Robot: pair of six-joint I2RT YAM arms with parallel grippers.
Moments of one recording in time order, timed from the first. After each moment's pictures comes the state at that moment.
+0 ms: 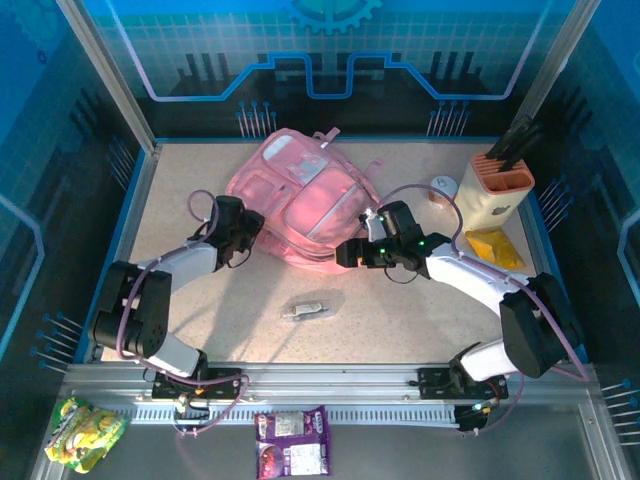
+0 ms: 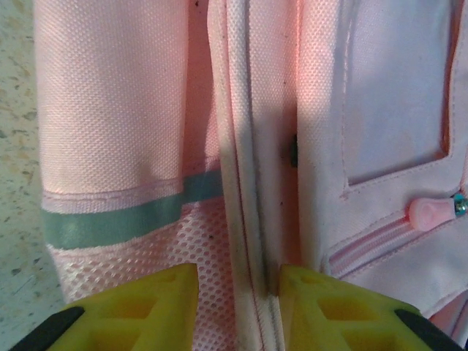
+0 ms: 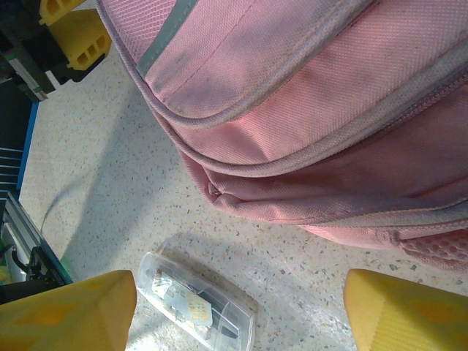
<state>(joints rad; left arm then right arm) -0.19 1.54 0.74 0.08 0.05 -1.25 0.53 1.43 0.85 -0.26 -0.44 0.51</state>
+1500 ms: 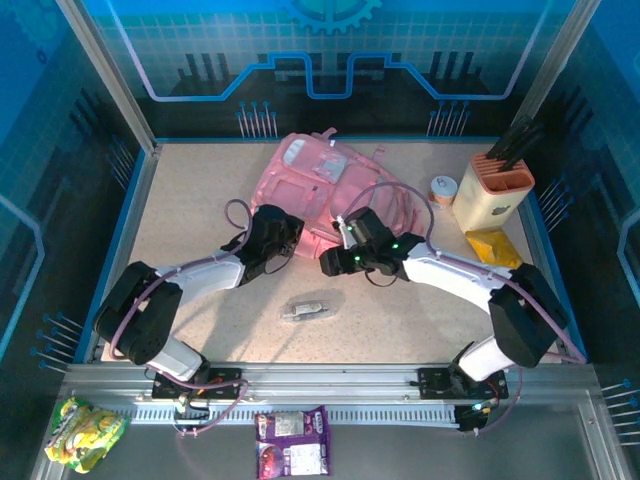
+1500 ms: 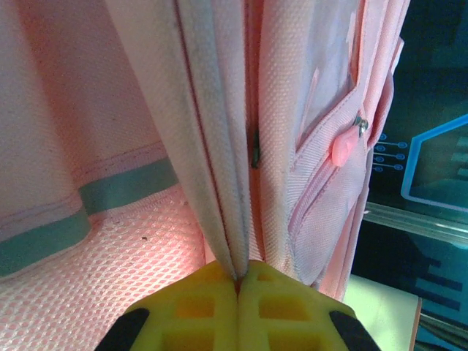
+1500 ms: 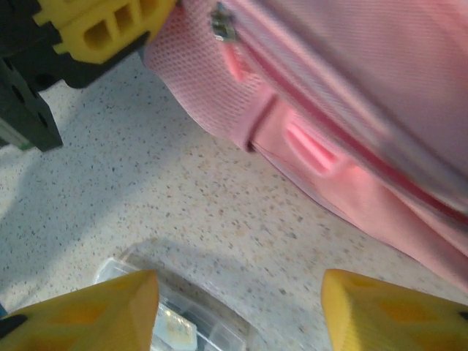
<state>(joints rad) -0.53 1.52 0.75 0.23 -0.06 -1.57 0.74 1.53 0.97 -0.32 -0.16 0.44</state>
